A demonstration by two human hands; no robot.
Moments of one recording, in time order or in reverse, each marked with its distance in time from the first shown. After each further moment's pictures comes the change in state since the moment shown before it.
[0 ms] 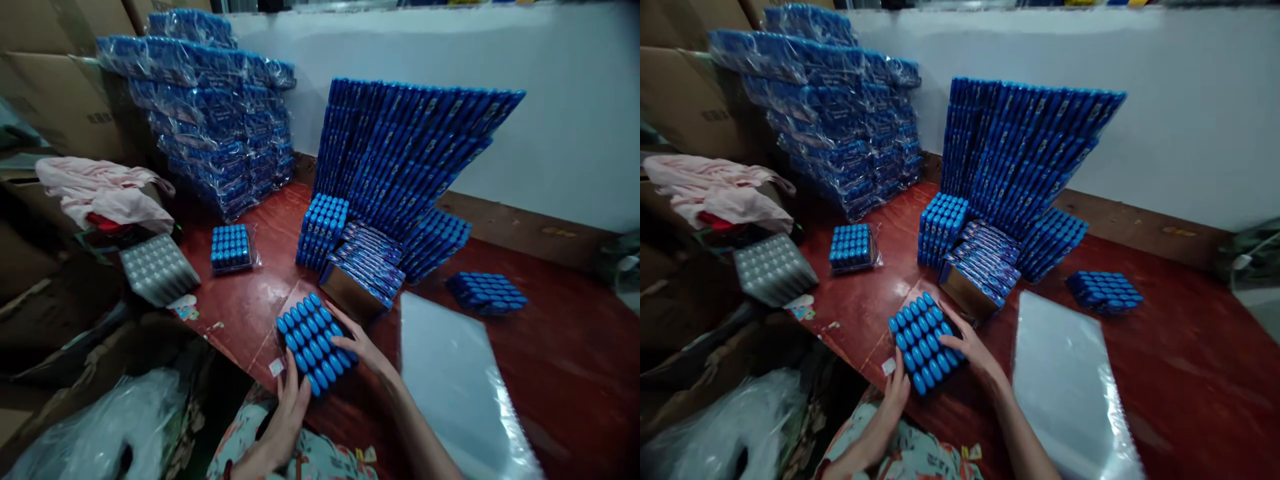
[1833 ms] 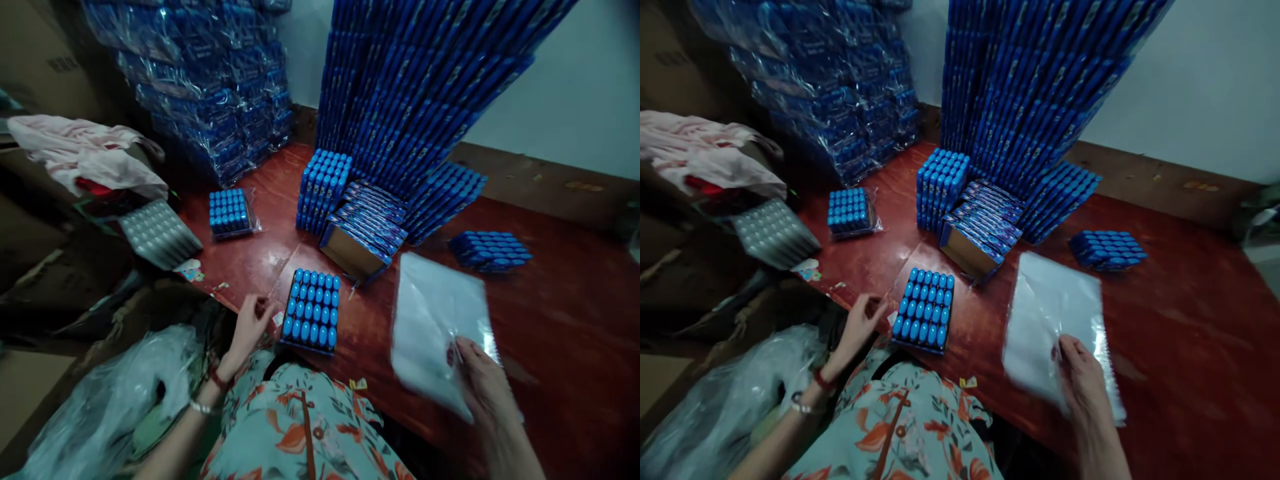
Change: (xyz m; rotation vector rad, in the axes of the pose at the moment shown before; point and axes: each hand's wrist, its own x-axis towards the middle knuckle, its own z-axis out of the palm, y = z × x) left_hand 0.030 -0.015 -0.087 0.073 0.446 0.043; right_hand -0.175 0.018 -0.088 0.164 1.021 0.301
